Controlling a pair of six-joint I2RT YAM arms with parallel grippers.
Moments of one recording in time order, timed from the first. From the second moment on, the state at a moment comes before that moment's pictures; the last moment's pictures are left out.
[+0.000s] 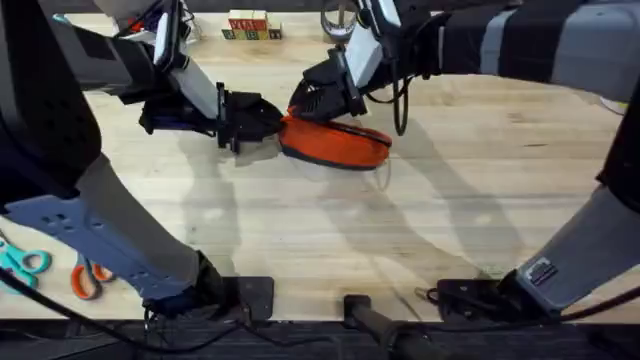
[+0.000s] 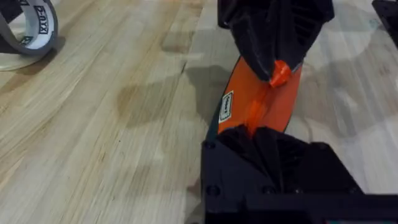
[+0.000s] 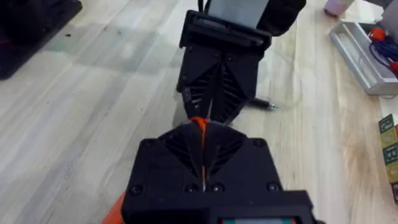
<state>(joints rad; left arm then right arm) 0.26 1.95 1.10 -1.02 1.26 1.81 0.45 1.94 1.33 -0.33 -1.10 -1.13</state>
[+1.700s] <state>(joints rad) 0.26 1.95 1.10 -1.02 1.26 1.81 0.48 1.99 1.33 -0.29 -1.09 -0.98</state>
